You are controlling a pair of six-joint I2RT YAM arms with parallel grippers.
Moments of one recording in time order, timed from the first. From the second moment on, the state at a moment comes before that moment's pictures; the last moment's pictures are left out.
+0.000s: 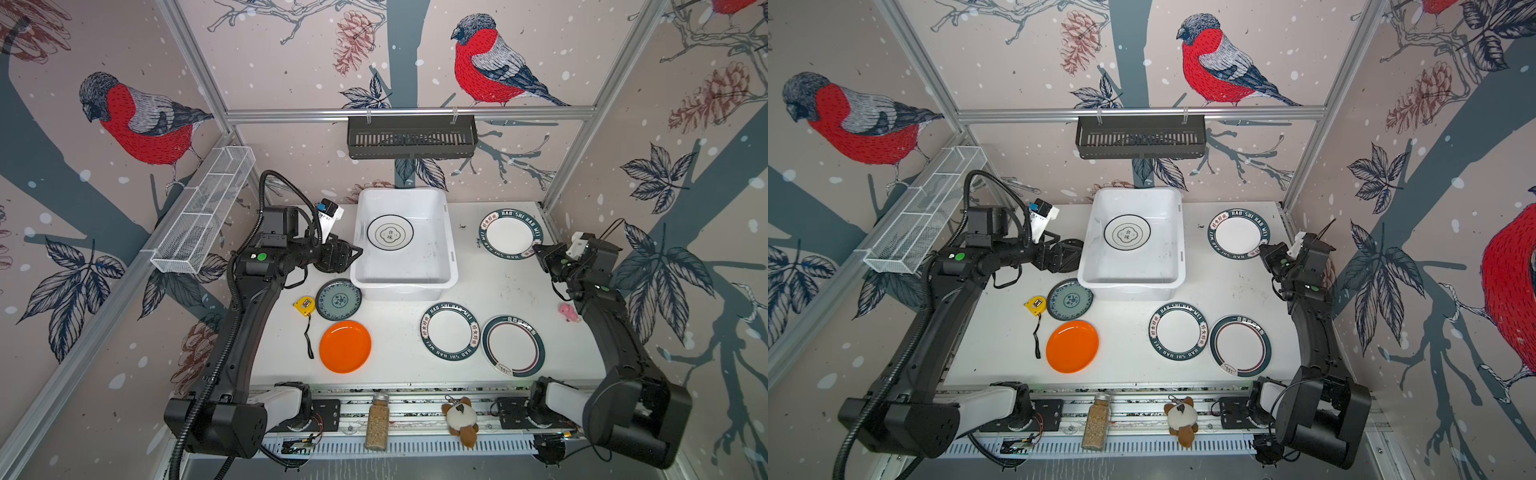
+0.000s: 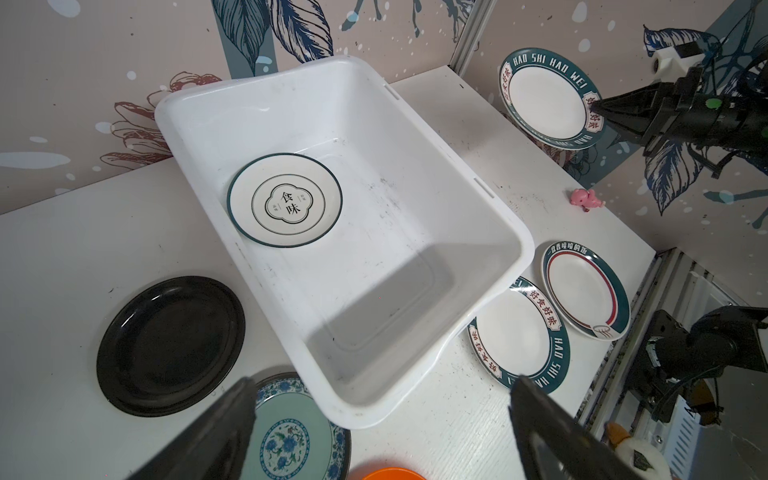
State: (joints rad) left arm -0.10 1.22 1.35 -0.82 0.63 0.21; right arm -0.30 1.16 0.81 -0.10 -0.56 0.85
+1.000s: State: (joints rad) left arm -0.10 1.19 1.36 -0.81 0.62 0.21; right arm 0.21 1.31 1.02 -0.11 -0.35 0.93
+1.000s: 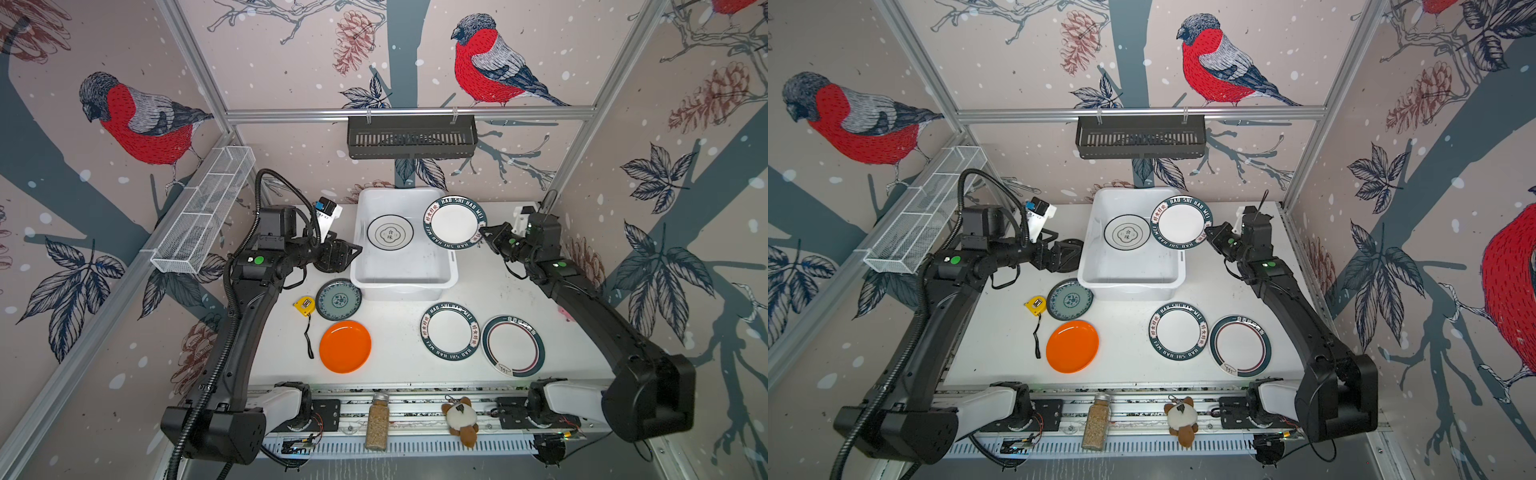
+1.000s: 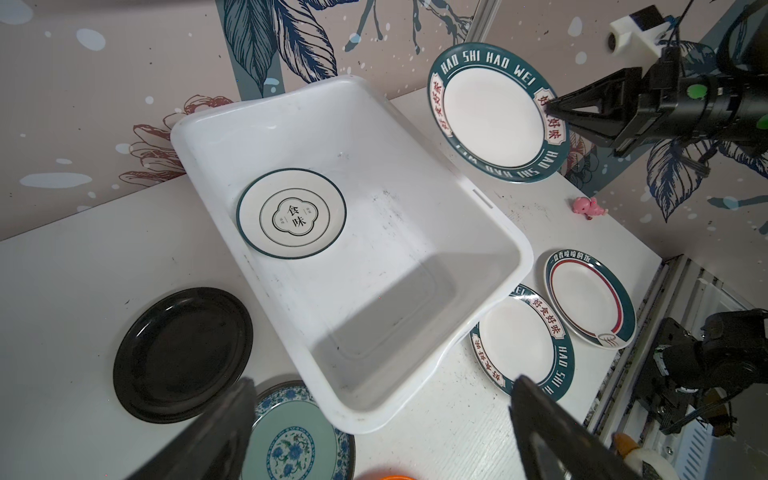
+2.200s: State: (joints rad) left arm -0.10 1.18 1.37 -0.80 0.60 0.18; right arm 0.55 2.19 1.85 -0.22 -0.05 0.92
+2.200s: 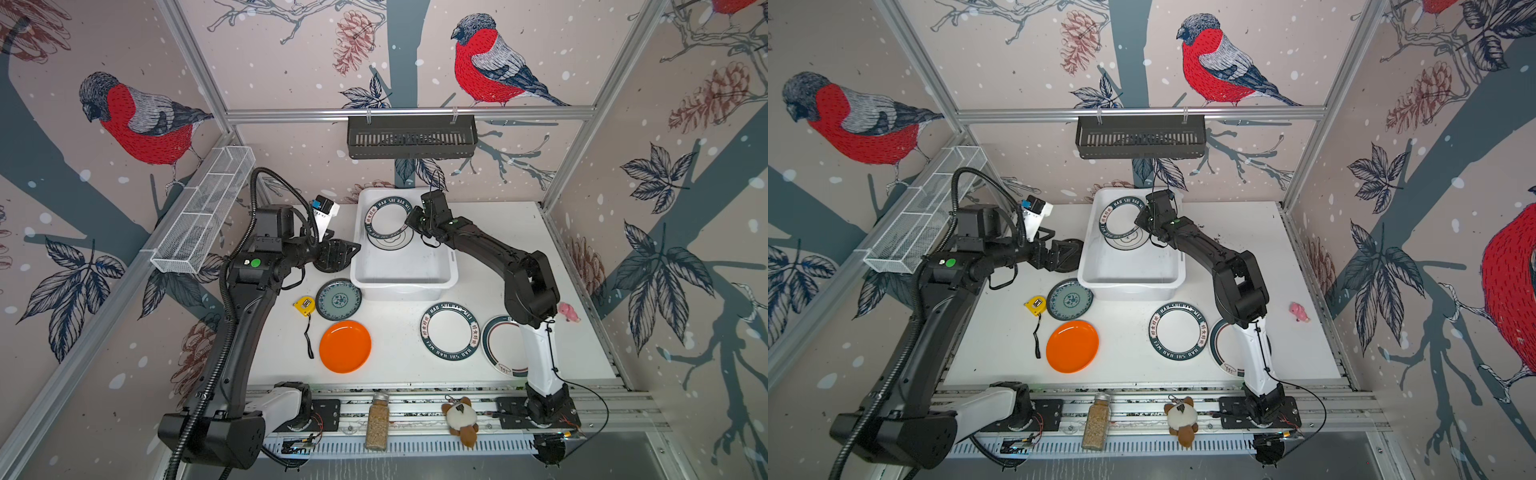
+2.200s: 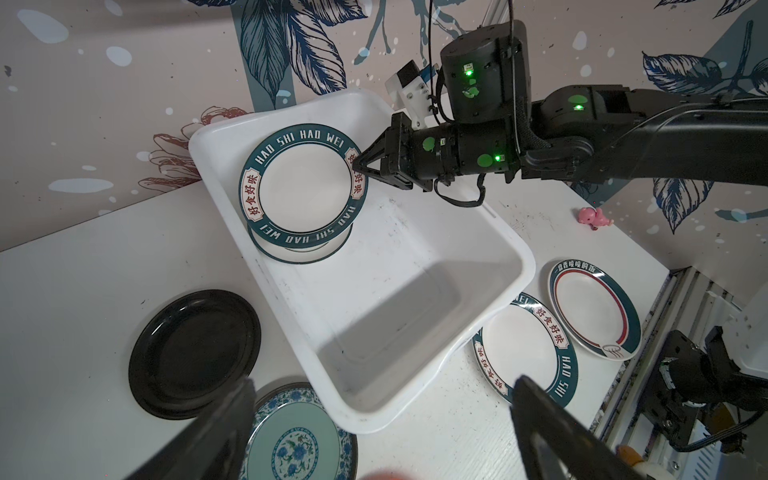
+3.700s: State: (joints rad) left arm -0.10 1.21 1.37 -0.80 0.60 0.19; right arm 0.51 2.36 1.89 -0.25 -0.11 0.97
